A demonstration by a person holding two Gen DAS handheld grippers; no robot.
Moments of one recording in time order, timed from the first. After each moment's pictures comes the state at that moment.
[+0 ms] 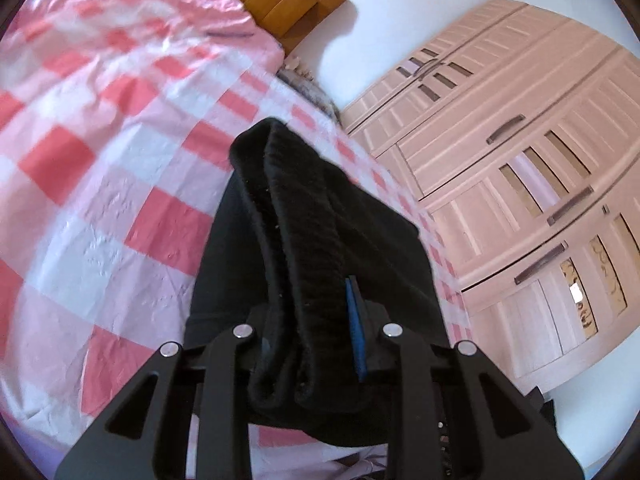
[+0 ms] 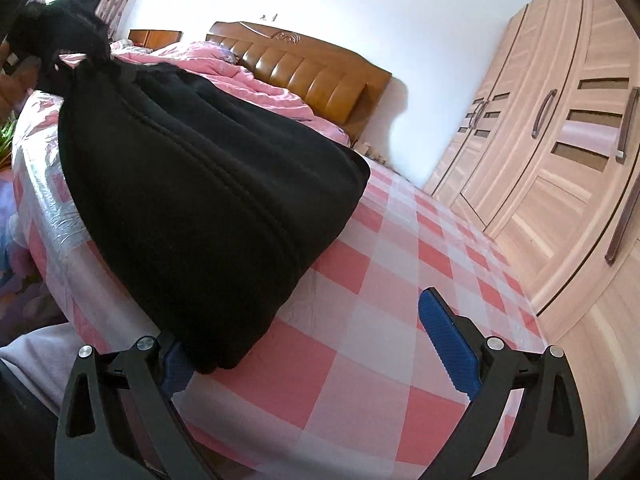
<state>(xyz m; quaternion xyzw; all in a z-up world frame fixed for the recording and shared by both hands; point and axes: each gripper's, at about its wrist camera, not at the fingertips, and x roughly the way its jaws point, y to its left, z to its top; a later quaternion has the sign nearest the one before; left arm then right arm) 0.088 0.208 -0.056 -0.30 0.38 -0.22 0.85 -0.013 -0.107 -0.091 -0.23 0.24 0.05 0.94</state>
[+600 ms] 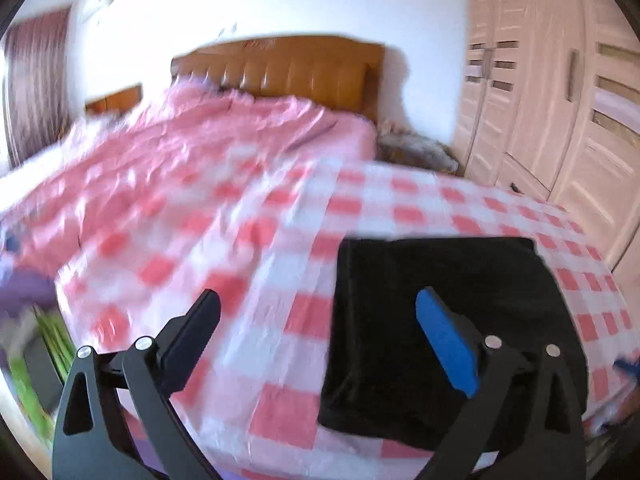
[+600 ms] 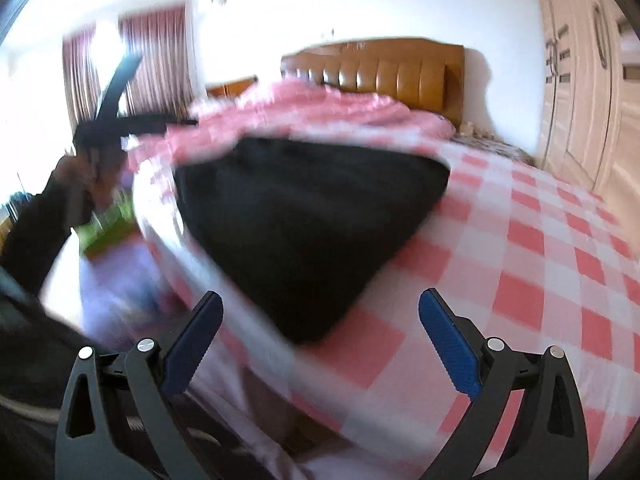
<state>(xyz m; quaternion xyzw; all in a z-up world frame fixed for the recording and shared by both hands) 0.044 0.167 0.015 -0.02 0.30 0.02 0.95 -0.013 -0.176 -0.033 -0.03 0.28 0.29 0.91</state>
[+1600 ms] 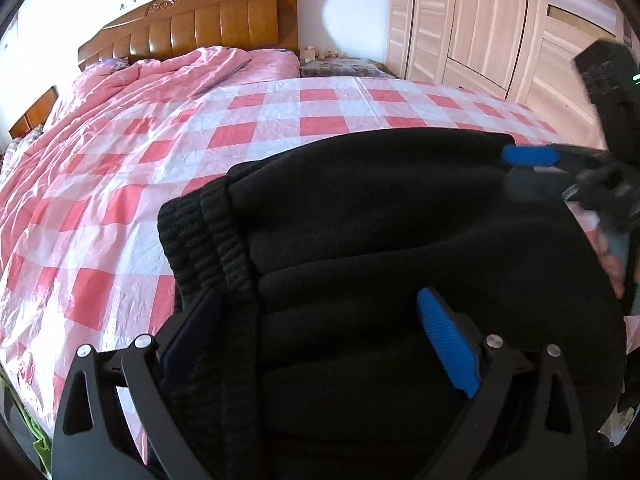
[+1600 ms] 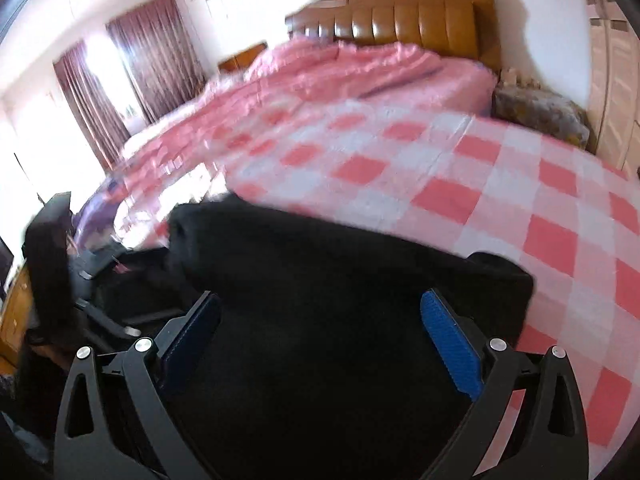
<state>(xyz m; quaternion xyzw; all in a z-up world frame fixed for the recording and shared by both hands) 0.124 0.106 -0.074 0.04 0.41 -0.08 0.91 0.224 -0.088 -0.054 -0.03 0.41 0.35 0.84</state>
